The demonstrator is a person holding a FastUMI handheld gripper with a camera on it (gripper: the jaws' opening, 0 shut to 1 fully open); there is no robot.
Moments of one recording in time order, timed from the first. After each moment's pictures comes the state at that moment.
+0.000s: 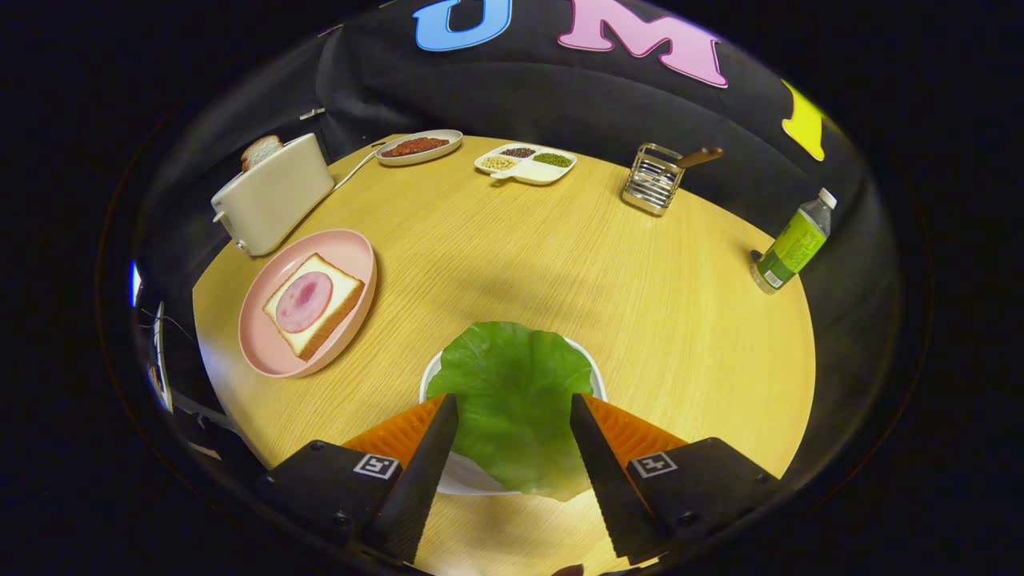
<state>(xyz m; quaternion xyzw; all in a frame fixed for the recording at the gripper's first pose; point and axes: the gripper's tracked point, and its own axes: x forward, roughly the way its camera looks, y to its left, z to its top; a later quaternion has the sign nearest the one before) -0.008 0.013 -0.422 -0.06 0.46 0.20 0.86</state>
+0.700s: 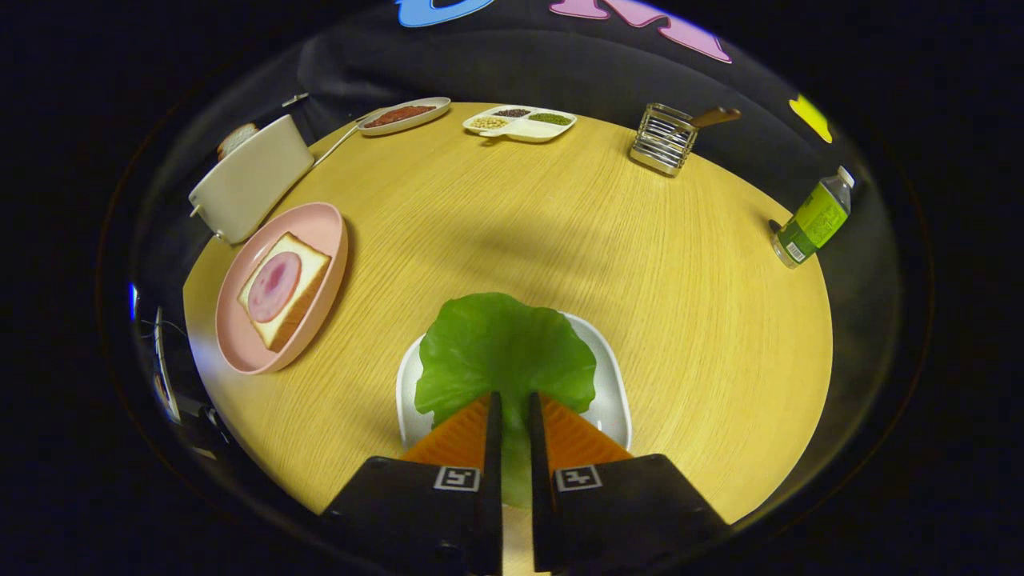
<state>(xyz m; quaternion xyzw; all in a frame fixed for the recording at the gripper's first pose) -0.007 0.005 -0.449 -0.06 0.51 0.19 0.84</state>
